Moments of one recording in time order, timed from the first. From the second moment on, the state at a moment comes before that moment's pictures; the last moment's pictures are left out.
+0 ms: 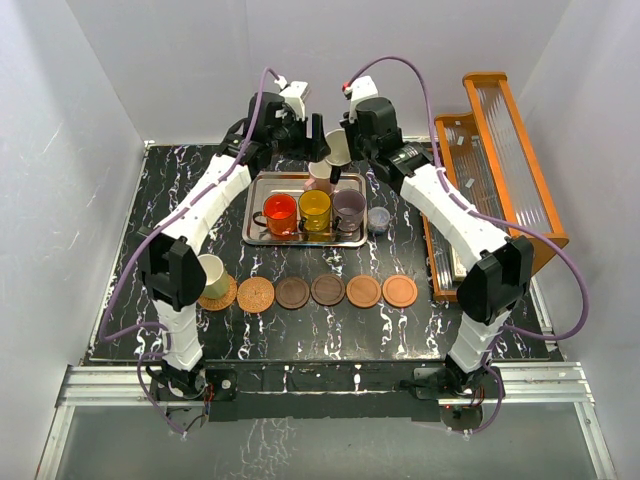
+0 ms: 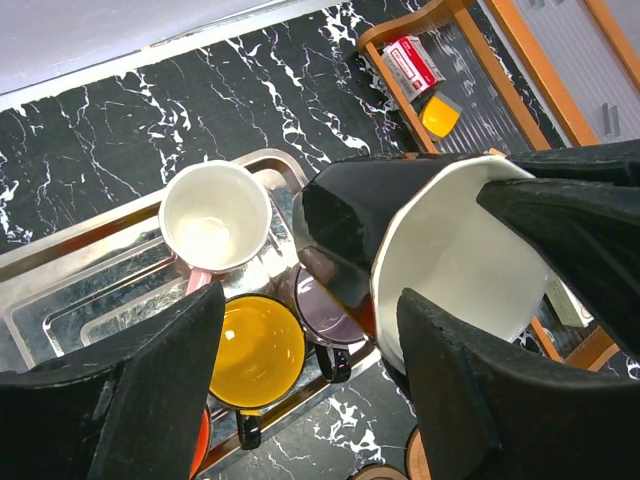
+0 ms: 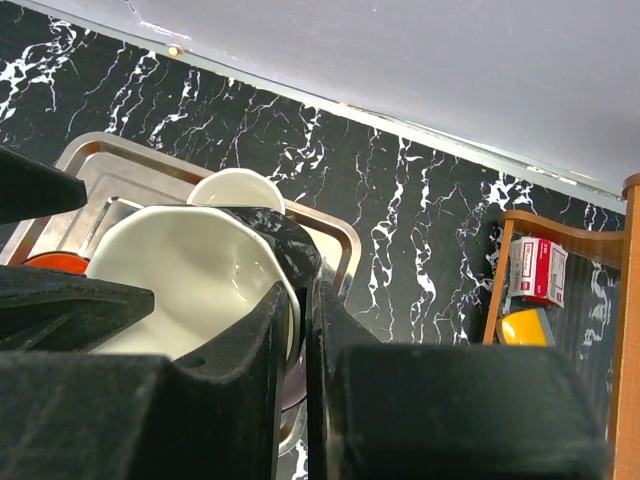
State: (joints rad) left arm -0.46 1.93 1.94 -0.47 0.22 -0.21; right arm 0.52 1.78 1.82 -0.42 0.26 -0.02
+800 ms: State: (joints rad) left arm -0.47 1.95 1.94 -0.45 0.31 -0.23; right arm 0.54 1.72 1.75 -0.40 0.19 0.03
